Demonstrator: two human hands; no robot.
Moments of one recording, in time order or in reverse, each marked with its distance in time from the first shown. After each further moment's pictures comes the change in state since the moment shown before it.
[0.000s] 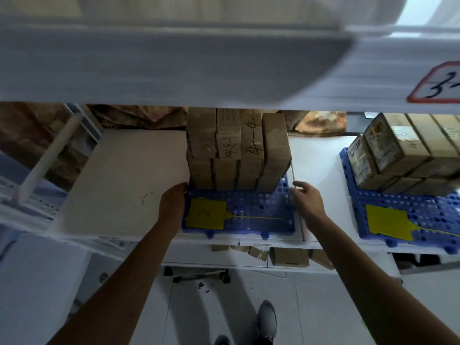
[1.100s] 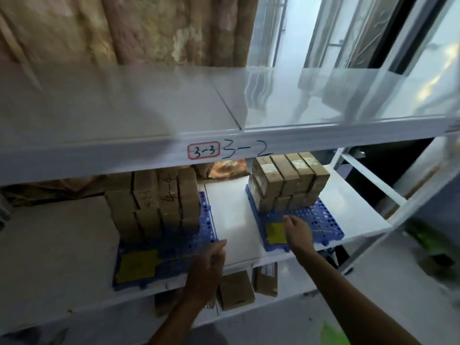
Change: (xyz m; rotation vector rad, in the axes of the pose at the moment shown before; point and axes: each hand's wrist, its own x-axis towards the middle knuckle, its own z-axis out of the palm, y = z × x) left_hand -0.200 -0.037 0.175 0.395 -0.449 0.775; right_hand -0.078 0.040 -0.190 -0.053 0.433 -0.046
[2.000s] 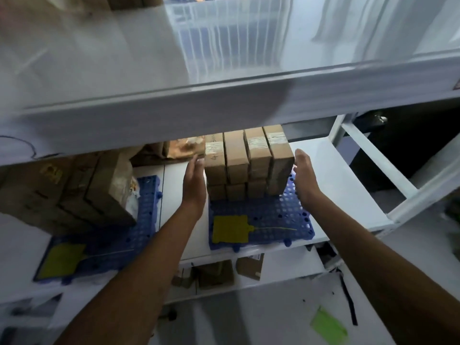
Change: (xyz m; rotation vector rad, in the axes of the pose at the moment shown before) left_hand 0.215 0.098 0.175 -0.369 0.316 -0.294; right_hand 0.235 0.042 -0.119 0.486 -0.245 -0.003
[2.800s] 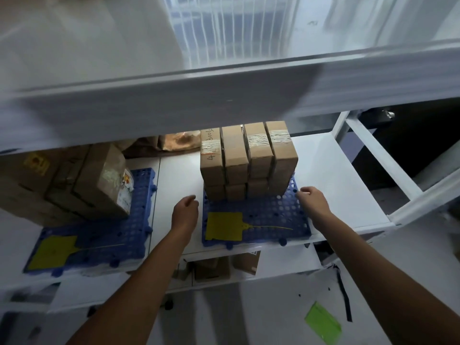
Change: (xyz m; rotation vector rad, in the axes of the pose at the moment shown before) left_hand -0.013 -0.090 -0.024 0.308 0.042 -0.306; right_hand 0.014 0.084 -0.052 -0.459 0.018 0.217
